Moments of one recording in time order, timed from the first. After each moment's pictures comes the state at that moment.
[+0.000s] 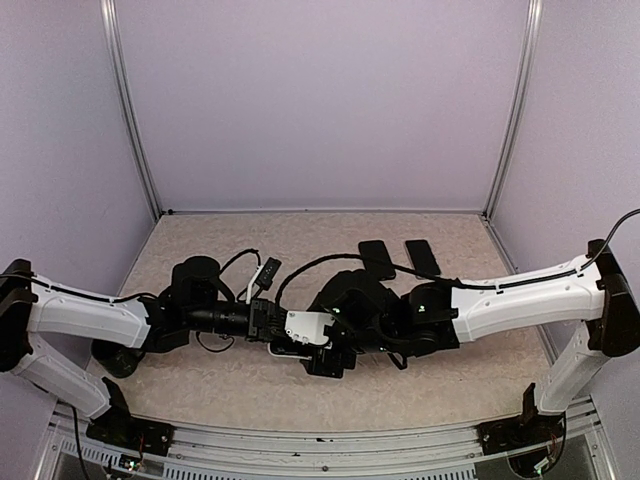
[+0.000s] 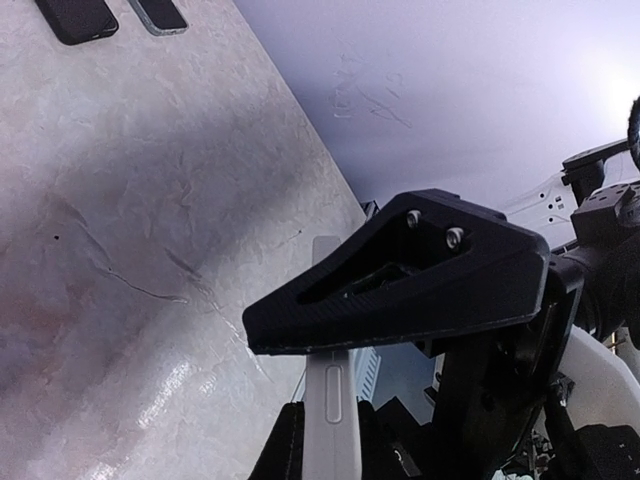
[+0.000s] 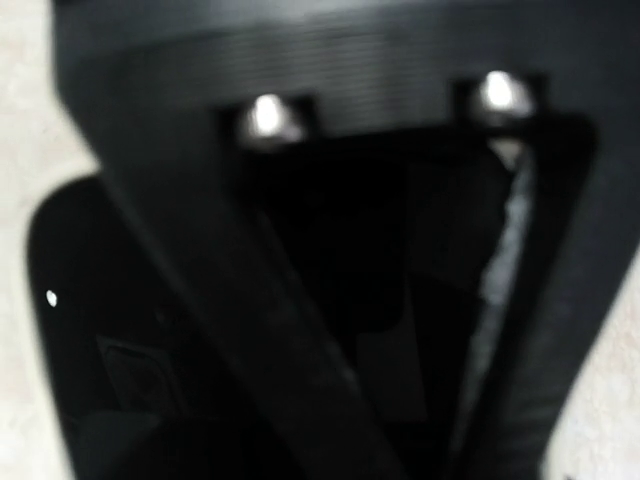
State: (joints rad) left arm -0.87 1.37 0.57 0.52 0.57 -0.83; right arm 1.29 1.64 1.16 -0.24 0.25 -0.42
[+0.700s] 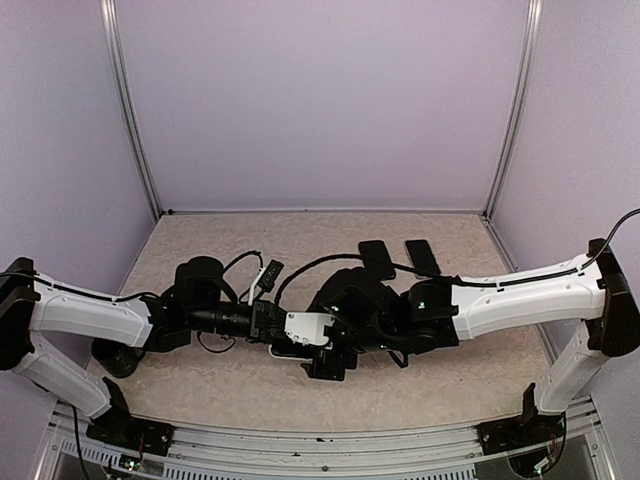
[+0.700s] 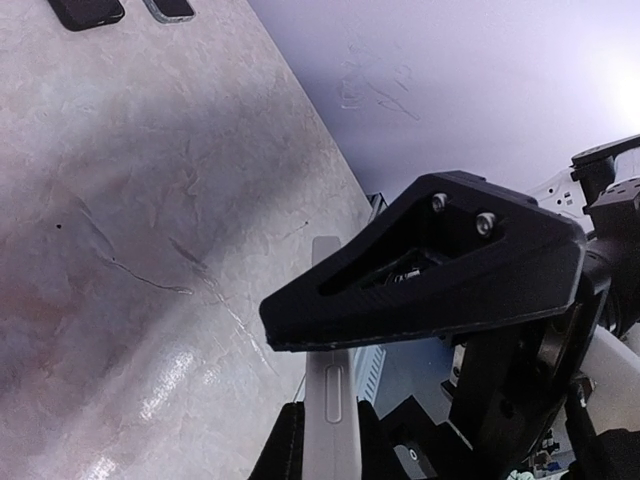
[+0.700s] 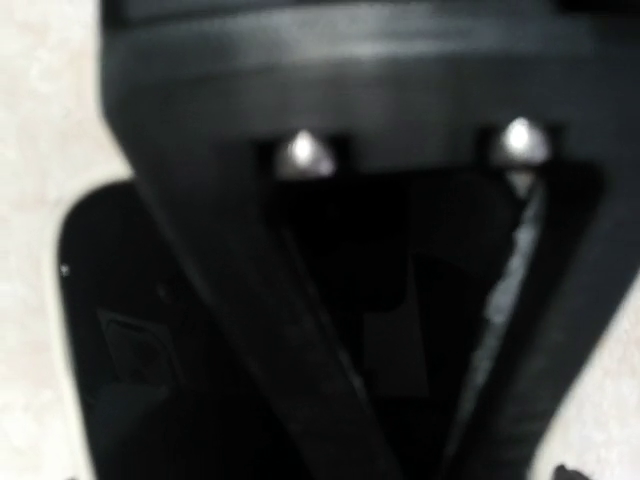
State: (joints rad) left arm -0.87 1.39 0.58 0.50 0.57 -0.82; right arm 1.28 1.64 1.18 -0.29 0.22 -0.43
